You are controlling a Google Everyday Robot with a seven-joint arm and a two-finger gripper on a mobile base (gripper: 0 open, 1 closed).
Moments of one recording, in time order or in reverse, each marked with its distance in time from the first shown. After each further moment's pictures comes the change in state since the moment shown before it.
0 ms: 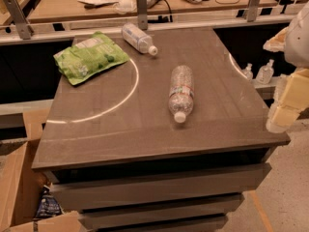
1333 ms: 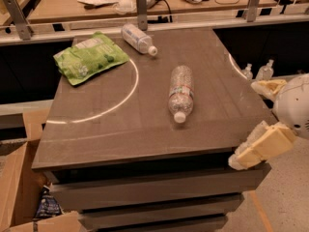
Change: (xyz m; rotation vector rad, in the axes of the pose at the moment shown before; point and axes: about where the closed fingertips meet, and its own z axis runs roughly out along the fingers) arm -0.021 0.059 0.051 0.012 -0.429 0.224
